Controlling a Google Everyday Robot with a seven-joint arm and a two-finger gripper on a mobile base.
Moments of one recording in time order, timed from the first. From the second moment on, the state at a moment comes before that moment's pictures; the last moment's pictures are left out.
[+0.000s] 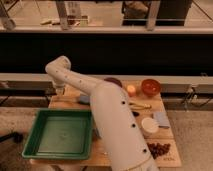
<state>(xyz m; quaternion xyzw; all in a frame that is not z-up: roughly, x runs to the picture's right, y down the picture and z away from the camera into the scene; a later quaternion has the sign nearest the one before) -0.296 -0.002 0.912 -0.23 -0.14 -0.01 0.96</state>
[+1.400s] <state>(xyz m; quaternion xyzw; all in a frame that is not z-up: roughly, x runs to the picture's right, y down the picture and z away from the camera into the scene) -0.228 0.124 0.742 -0.18 -0.10 0.09 0.97</state>
